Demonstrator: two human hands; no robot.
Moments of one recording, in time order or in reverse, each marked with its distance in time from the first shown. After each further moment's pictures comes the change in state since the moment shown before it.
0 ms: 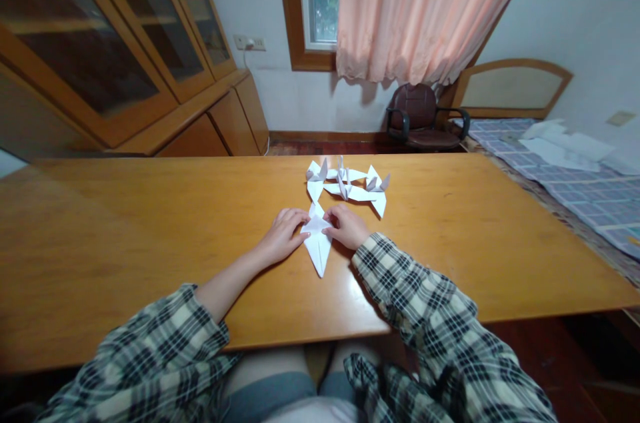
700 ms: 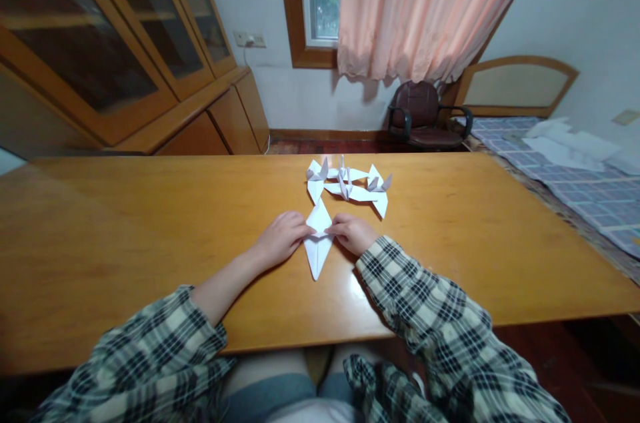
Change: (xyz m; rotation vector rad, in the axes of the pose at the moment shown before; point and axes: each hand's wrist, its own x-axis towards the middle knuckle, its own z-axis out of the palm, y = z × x) left_hand 0.000 0.000 -0.009 0.241 -0.075 0.316; right_hand -0.013 0.018 -0.008 -0.161 -0.034 -0.473
